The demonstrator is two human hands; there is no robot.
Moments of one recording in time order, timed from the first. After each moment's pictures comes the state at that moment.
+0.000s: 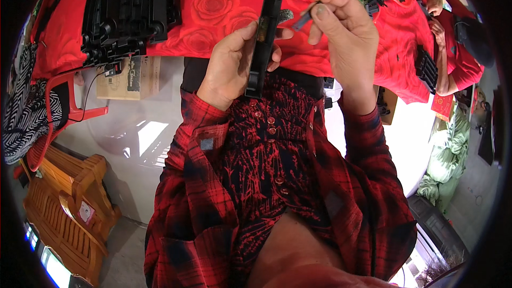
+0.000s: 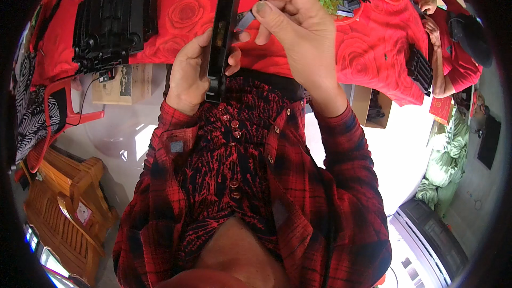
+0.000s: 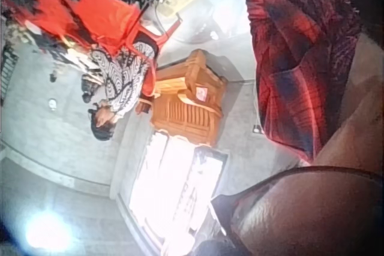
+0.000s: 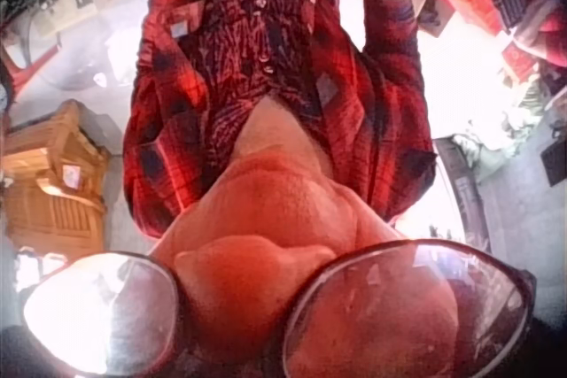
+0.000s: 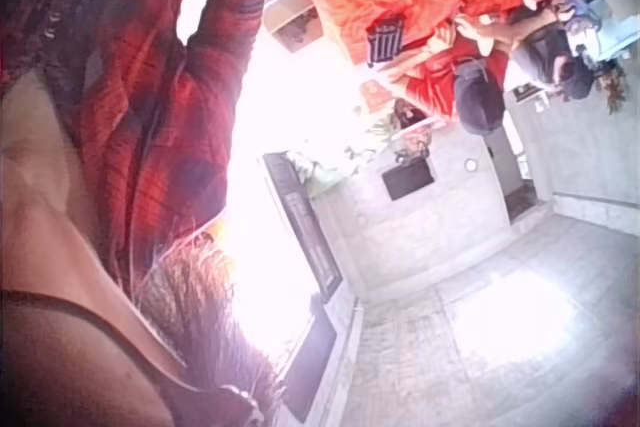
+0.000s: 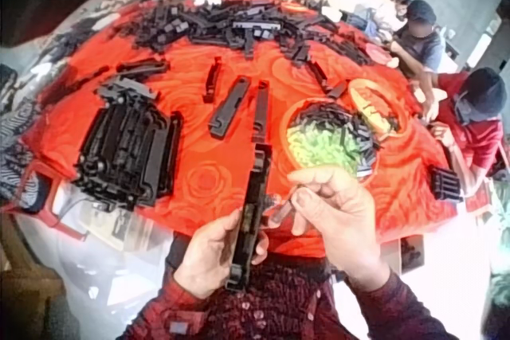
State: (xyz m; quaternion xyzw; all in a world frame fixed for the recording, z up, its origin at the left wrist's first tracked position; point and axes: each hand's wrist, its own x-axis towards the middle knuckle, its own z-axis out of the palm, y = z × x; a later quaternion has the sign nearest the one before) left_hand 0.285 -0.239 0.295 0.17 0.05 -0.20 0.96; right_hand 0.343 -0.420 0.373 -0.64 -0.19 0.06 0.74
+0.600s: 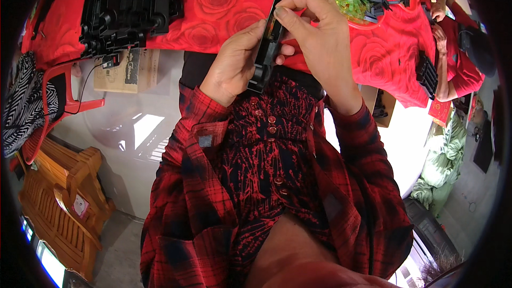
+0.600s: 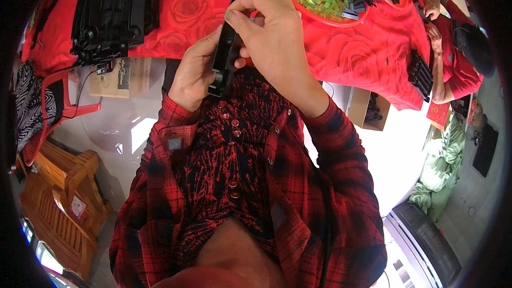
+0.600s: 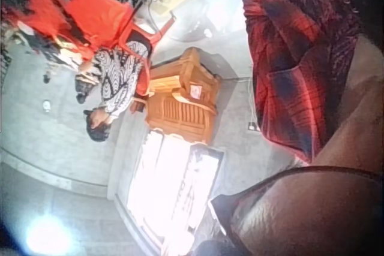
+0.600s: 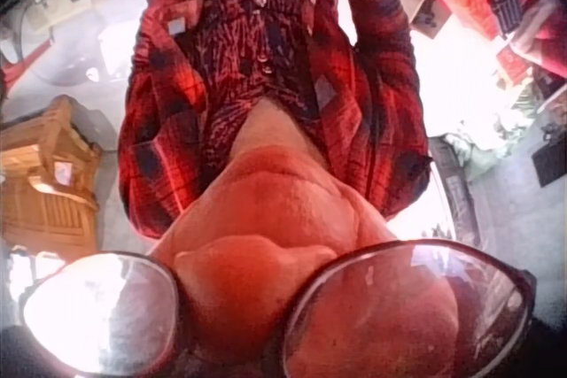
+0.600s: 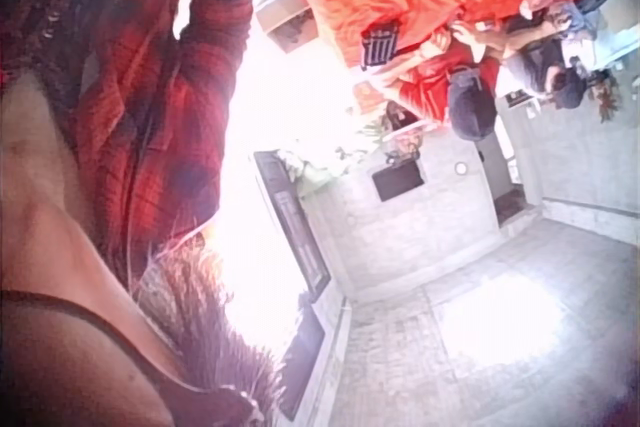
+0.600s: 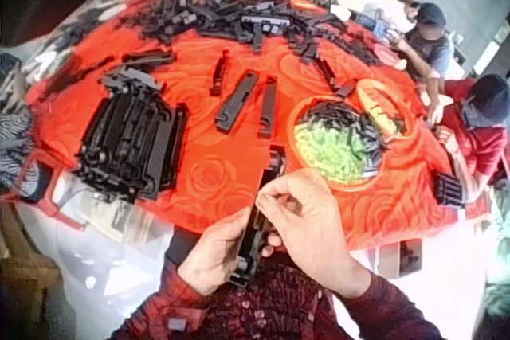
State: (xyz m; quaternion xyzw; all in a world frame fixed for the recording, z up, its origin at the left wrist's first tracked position) left_hand 0.285 -0.241 0.280 0.19 0.09 -0.20 0.96; right_hand 0.338 -0.382 0.362 -0.80 -0.15 0.04 0.58
